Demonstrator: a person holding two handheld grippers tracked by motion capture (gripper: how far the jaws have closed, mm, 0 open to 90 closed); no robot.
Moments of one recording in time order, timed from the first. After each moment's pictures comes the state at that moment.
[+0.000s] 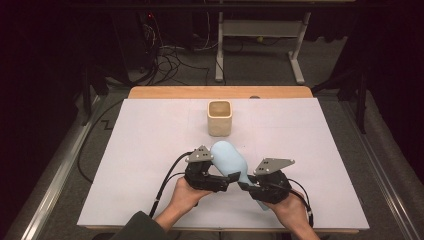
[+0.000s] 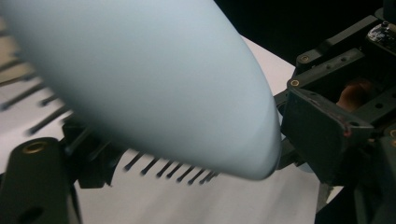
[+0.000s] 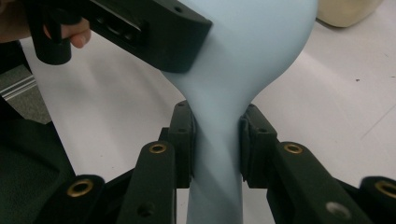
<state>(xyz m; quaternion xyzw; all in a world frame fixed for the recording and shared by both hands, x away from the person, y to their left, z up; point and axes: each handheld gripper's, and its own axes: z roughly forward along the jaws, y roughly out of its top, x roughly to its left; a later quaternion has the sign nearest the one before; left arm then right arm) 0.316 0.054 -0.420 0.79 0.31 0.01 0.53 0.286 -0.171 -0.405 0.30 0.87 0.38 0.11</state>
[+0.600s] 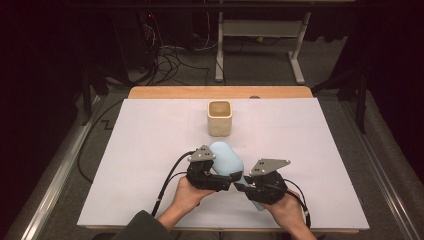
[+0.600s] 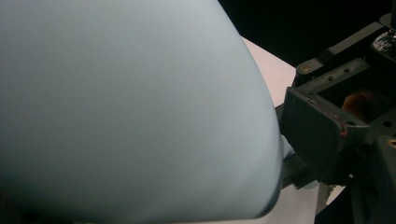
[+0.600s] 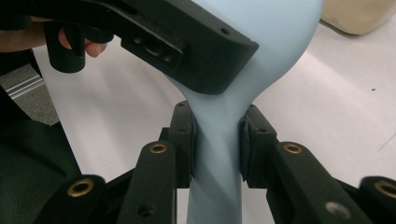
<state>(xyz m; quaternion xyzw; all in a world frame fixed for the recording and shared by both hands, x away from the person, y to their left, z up) 0.317 0.053 -0.418 0.79 0.31 0.01 0.53 0.285 -0.162 -0.405 0.29 0.87 0.38 0.10</state>
